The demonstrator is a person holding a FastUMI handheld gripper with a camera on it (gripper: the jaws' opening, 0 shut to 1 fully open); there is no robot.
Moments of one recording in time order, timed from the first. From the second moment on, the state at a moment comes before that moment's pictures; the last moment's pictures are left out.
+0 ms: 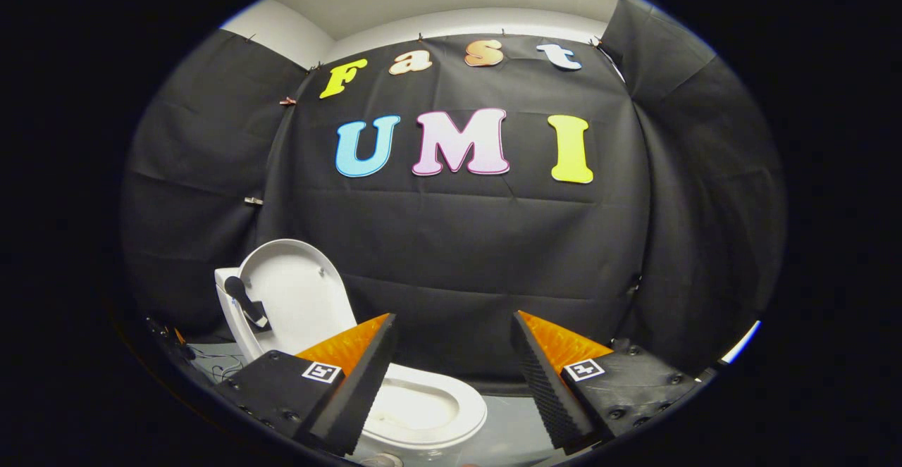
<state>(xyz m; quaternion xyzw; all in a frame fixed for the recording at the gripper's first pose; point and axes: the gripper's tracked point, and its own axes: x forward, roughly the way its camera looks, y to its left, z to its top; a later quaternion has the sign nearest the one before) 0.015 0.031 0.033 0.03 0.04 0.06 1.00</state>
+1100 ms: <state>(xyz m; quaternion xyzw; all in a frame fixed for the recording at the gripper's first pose) 0.014 0.013 0.040 0.04 0.02 0.04 1.00</state>
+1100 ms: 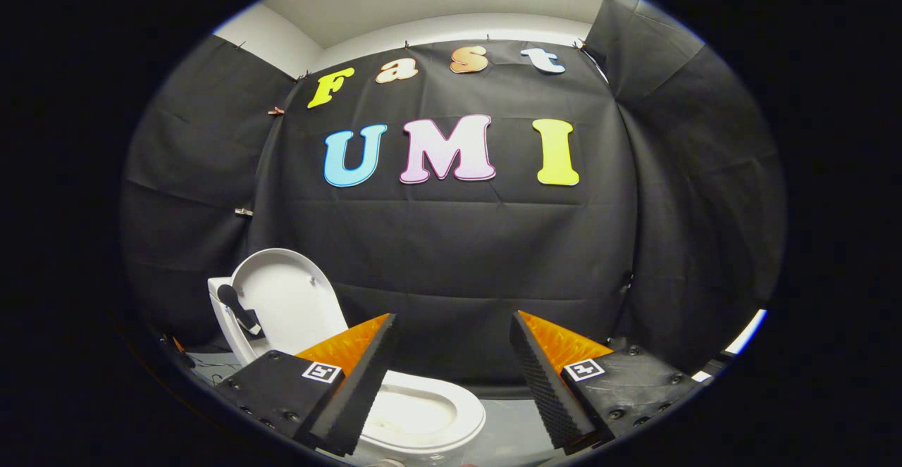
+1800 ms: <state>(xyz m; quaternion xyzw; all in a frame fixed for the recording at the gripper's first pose) 0.013 0.018 0.042 0.04 0.01 0.04 1.00</state>
